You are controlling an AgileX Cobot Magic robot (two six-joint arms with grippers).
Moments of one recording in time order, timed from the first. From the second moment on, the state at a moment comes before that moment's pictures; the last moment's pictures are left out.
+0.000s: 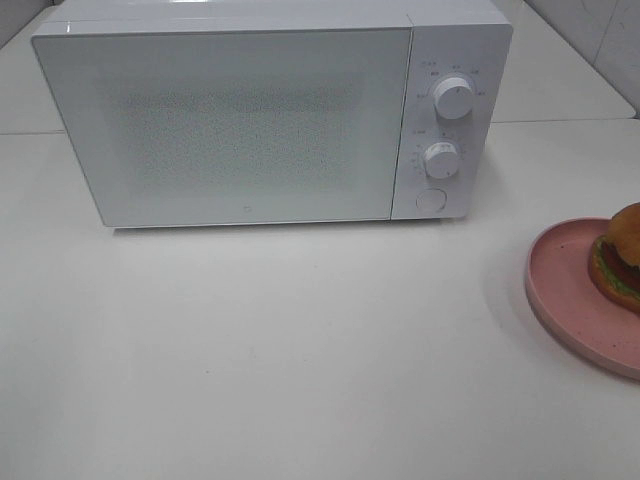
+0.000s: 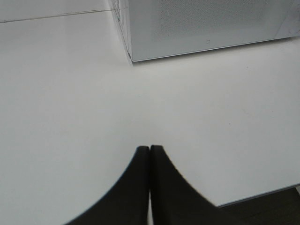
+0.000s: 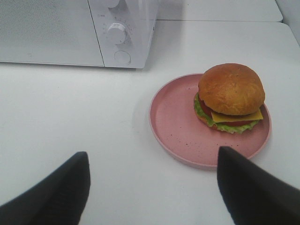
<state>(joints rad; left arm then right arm) -0.24 0.06 -0.50 -0.04 1.04 0.02 0.16 0.00 -0.50 -0.02 1.01 -0.01</state>
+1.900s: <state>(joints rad) 0.00 0.00 -0.50 -0.04 1.05 0.03 0.04 0.00 -0.50 -0.01 1.01 0.00</state>
